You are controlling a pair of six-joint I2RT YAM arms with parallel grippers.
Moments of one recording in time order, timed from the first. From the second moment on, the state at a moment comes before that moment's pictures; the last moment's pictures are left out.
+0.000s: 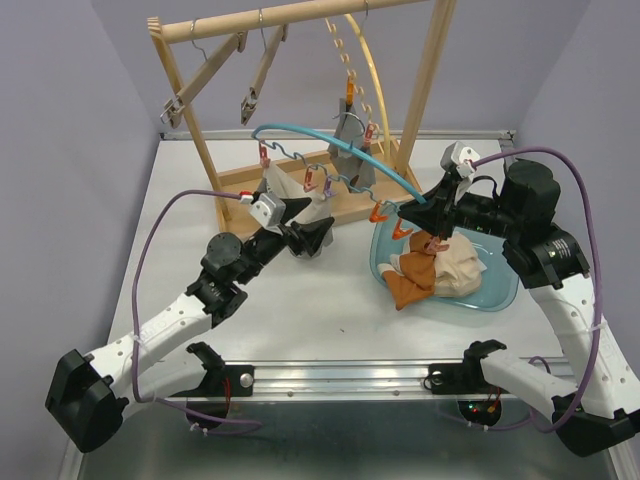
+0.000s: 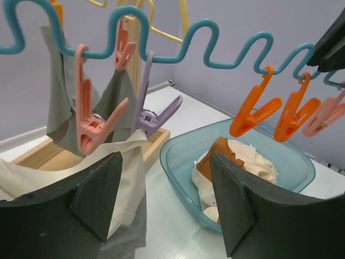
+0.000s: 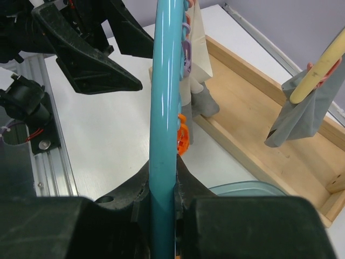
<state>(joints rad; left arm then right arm) -0.72 0.90 0.58 0.57 0.09 -0.17 0.34 0.95 1.27 -0.51 -0.77 -0.15</state>
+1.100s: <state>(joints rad) -0.71 1.11 0.65 0.82 0.20 0.11 0.33 0.95 1.27 -0.51 -0.80 -0.15</state>
